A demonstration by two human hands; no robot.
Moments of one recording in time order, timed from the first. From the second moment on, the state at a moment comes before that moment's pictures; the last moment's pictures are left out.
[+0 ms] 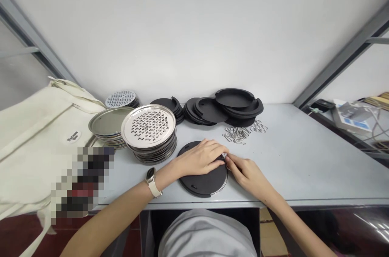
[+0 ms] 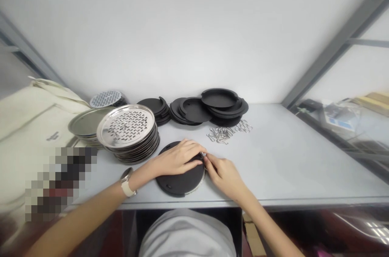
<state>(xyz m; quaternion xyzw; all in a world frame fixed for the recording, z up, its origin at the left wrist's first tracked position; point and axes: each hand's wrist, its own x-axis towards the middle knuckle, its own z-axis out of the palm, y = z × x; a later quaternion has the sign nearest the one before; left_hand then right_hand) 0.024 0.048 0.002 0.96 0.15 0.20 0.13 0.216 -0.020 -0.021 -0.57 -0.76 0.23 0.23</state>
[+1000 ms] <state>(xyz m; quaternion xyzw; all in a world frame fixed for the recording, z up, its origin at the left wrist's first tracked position) 0.025 0.050 0.001 0.94 0.14 0.22 0.22 0.202 -0.028 -0.027 -0.63 -0.74 0.14 0.21</state>
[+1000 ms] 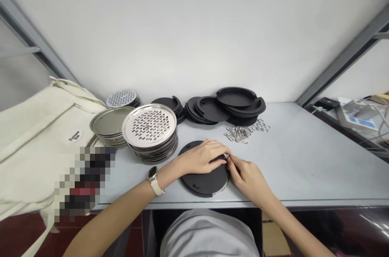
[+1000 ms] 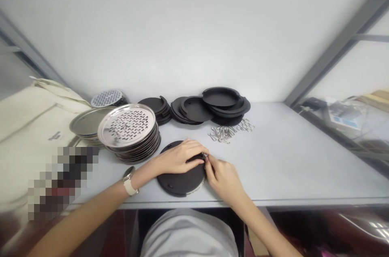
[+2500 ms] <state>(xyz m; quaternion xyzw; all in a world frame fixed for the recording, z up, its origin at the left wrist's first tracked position) 0.025 0.049 -0.001 0.95 0.14 0.20 0.21 0.196 -0.031 -0.026 -0.66 -0.71 0.12 0.20</state>
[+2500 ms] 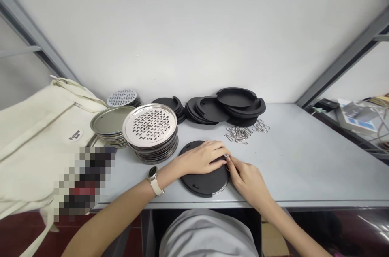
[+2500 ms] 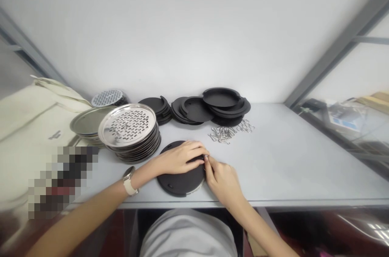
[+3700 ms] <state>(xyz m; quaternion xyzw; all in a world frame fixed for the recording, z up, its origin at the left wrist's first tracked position) 0.023 0.051 -0.003 0.95 0.17 0.20 0.18 0.201 -0.031 -0.022 -0.64 -0.72 0.15 0.22</state>
